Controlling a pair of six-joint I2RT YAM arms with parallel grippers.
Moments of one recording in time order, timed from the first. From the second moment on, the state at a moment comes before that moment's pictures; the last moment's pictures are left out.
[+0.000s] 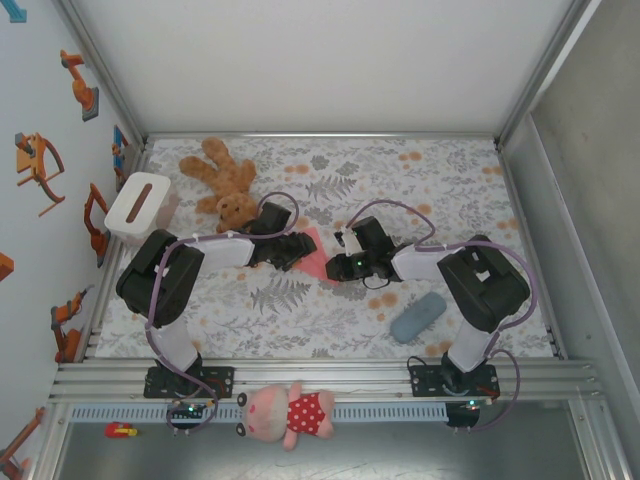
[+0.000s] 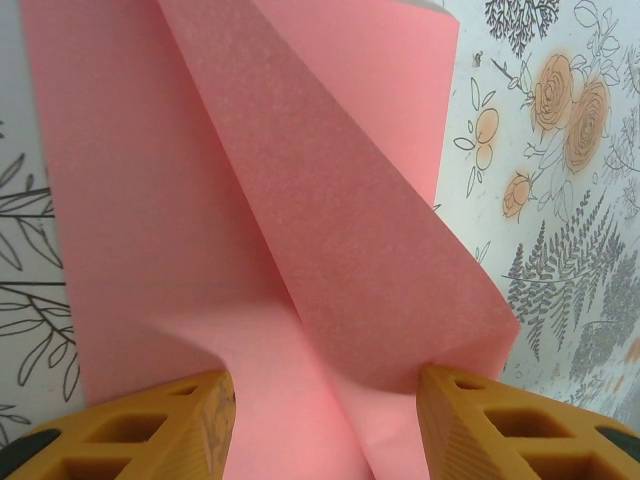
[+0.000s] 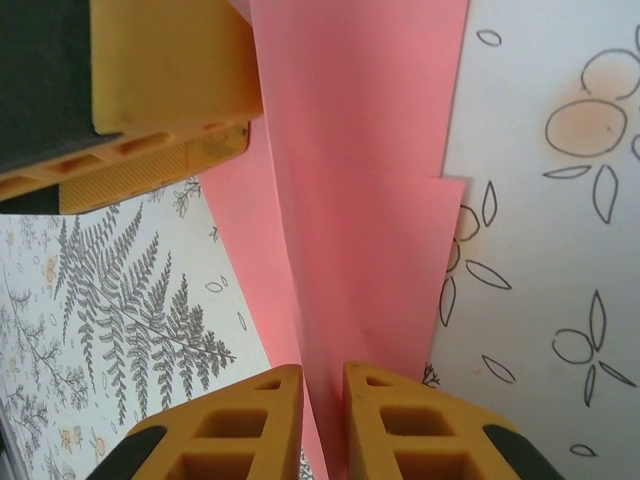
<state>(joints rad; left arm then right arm) -0.64 1.79 0.92 -0.10 0.28 -1.03 0.63 1.74 0.77 0.06 -0.51 0.46</state>
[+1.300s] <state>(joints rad) -0.64 1.85 1.03 -0.24 0.32 -0.97 0.63 1.70 0.77 -0.03 -0.53 0.46</state>
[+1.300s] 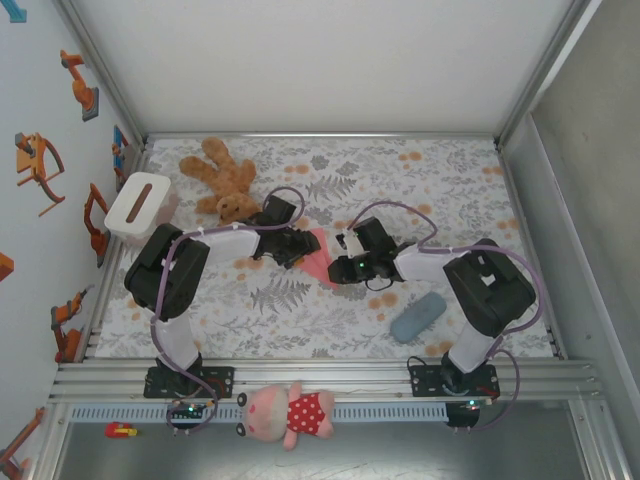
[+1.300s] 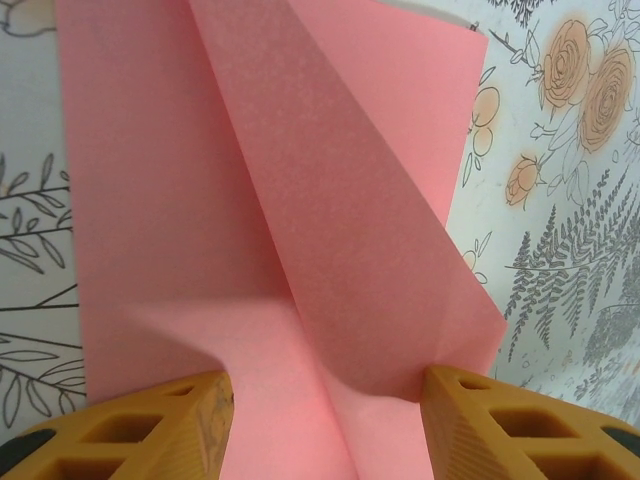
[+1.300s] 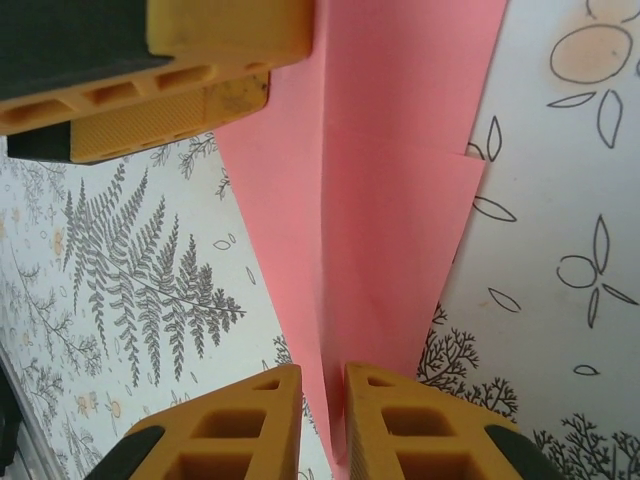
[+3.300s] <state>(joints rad) -0.64 1.88 1.11 -0.34 0.33 -0.95 0.63 1.80 0.85 0.00 -0.52 0.51</state>
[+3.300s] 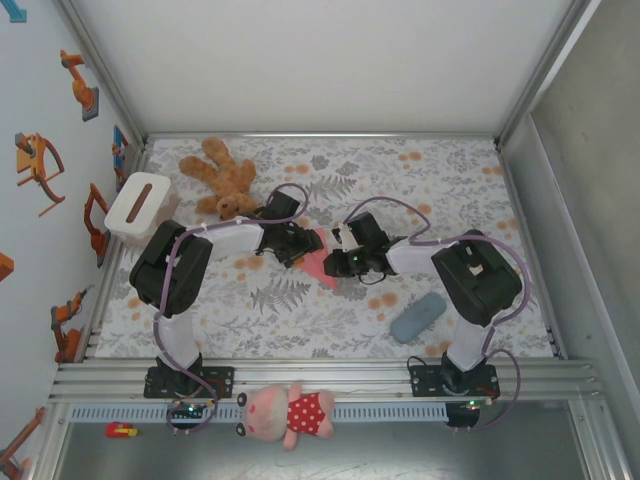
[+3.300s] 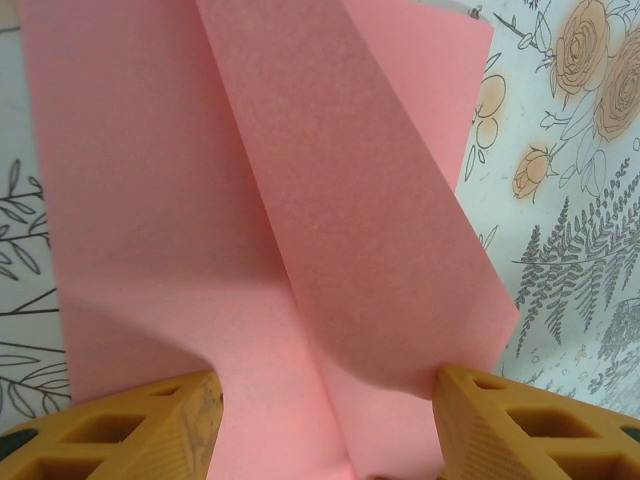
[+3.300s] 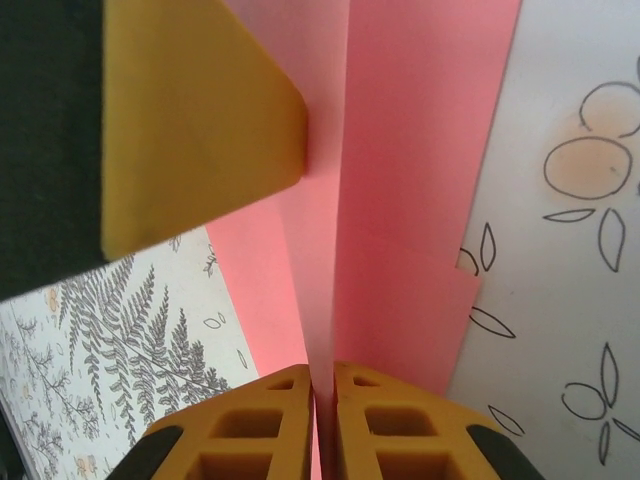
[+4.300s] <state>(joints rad) -0.66 1.75 1.08 -0.26 0.35 -0.93 0.55 1.83 0.79 0.12 -0.66 0.58</state>
